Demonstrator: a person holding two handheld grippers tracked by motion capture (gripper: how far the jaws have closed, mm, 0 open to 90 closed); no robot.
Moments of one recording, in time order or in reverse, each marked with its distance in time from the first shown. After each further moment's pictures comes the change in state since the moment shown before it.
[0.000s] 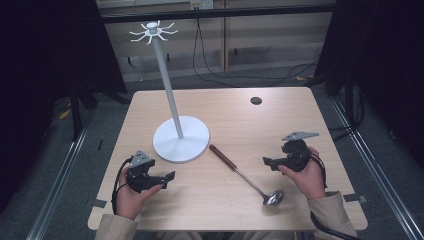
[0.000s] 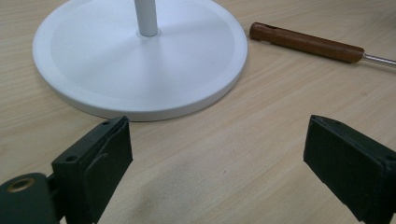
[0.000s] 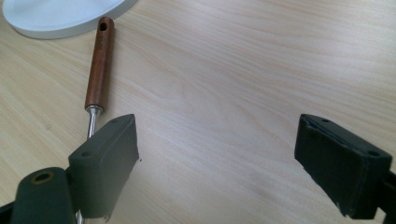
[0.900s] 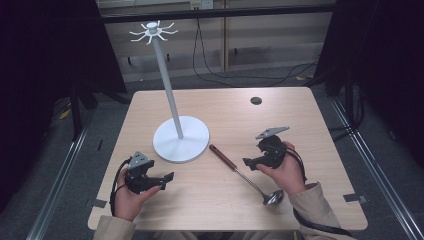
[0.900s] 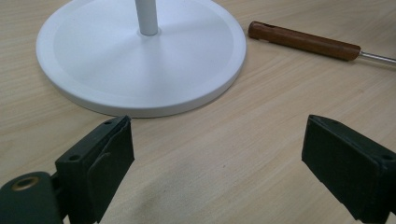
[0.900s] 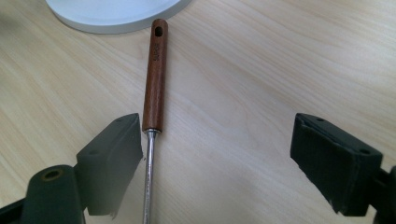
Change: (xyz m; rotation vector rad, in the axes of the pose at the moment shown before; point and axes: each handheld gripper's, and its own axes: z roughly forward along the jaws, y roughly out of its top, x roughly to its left) left arm 0.000 -0.002 -0.005 0.000 -0.007 0.004; right arm 0.052 0.036 0.021 0.084 0.051 -0.115
